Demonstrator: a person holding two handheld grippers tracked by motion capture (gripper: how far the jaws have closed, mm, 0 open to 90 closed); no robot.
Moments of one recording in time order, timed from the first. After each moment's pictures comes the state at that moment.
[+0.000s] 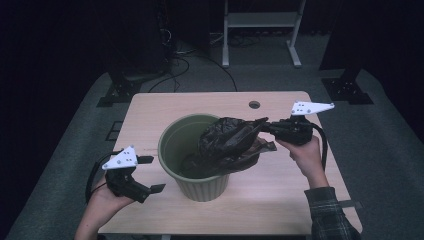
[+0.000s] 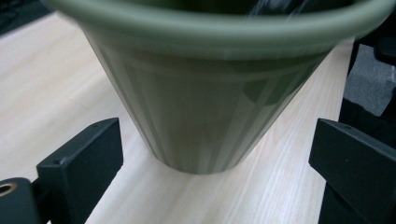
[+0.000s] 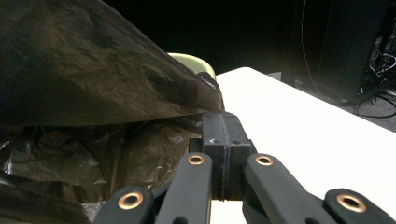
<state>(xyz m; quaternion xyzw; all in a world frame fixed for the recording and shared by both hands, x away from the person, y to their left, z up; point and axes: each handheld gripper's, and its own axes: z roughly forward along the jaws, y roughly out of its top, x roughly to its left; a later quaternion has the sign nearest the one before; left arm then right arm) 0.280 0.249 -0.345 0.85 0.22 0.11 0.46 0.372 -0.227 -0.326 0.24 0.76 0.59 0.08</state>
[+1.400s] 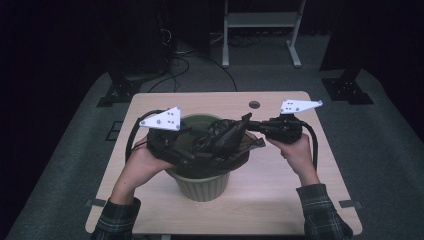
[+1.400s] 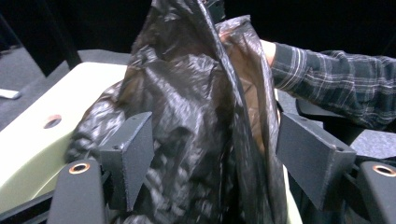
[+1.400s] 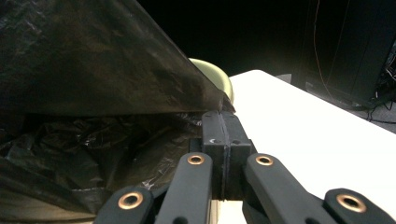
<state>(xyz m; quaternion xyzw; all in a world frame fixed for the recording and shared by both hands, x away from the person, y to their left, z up) 0.322 0.133 -0.263 0.85 0.06 0.04 0.52 0.378 -0.203 -0.324 0.22 0.77 0.60 0.07</state>
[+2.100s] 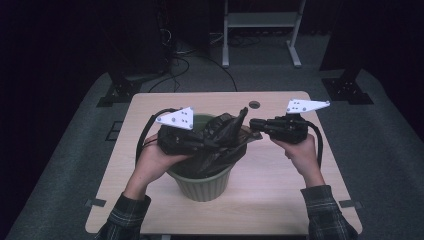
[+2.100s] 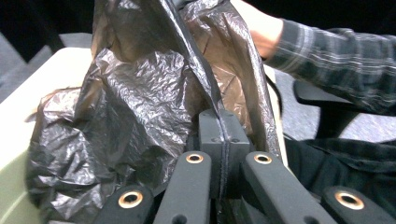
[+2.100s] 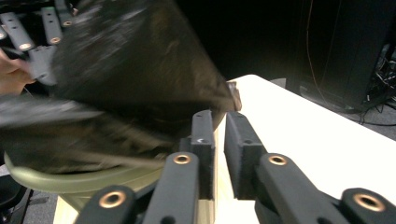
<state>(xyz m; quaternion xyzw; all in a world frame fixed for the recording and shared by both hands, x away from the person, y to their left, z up) 0.335 0.122 -0.268 0.87 0.06 0.04 0.49 0.371 -0.216 -0.317 0.23 0.76 0.60 0.08</state>
